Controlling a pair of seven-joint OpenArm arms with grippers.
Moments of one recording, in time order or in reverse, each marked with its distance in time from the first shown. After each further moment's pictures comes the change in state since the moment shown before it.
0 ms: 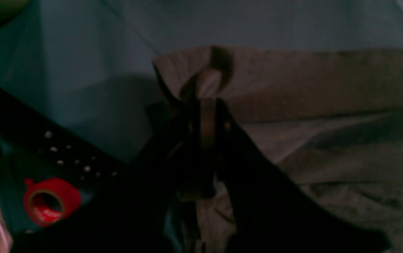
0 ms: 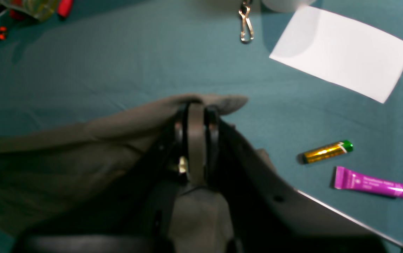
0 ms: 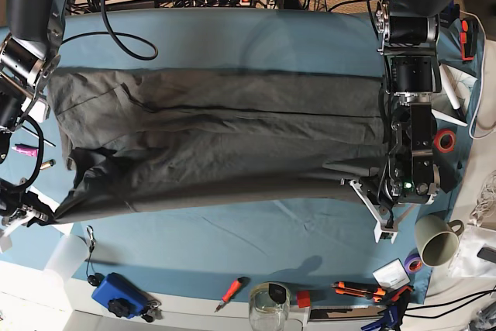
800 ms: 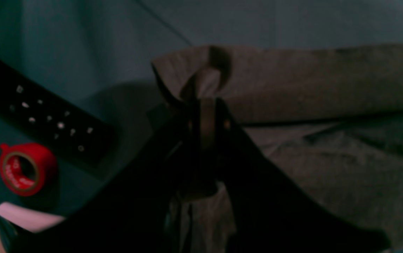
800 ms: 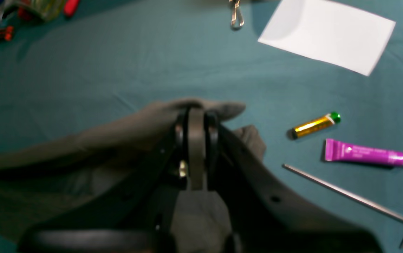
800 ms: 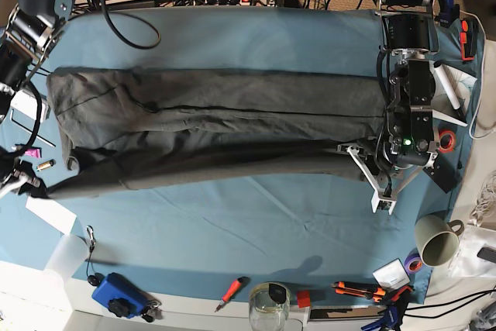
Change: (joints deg) left arm 11.3 0.0 0.0 13.6 -1.1 -0.5 0.6; right arm -15.1 0.0 10.9 12.5 6.7 1.9 -1.5
